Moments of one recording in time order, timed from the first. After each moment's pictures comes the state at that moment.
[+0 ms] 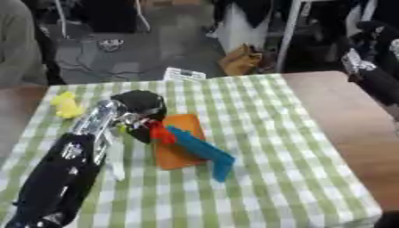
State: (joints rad) left arm -0.74 0.12 -0.28 -1.01 -1.33 -0.39 -0.39; right arm -0.26 -0.52 0.03 -1.84 0.25 0.07 -0.11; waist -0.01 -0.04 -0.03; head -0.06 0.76
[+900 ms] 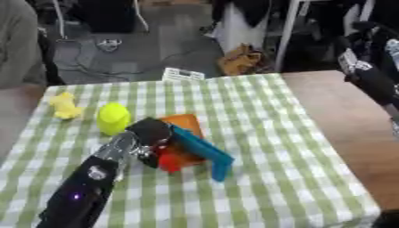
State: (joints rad) left arm -0.74 0.04 -0.28 -0.81 -1.60 -0.35 0.05; right arm -0.26 -0.51 0.04 -1.84 0.25 0.07 -0.10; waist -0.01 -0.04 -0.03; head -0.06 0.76
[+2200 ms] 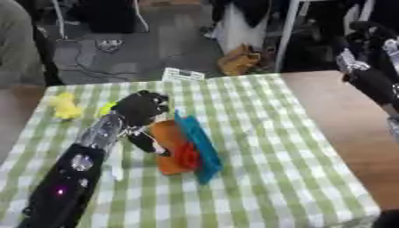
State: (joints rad) left arm -0.69 0.15 -0.18 -1.17 -1.49 -0.26 -0.13; right arm -0.25 -0.51 0.04 -1.84 0.25 0.07 -0.11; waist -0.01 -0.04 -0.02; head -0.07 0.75
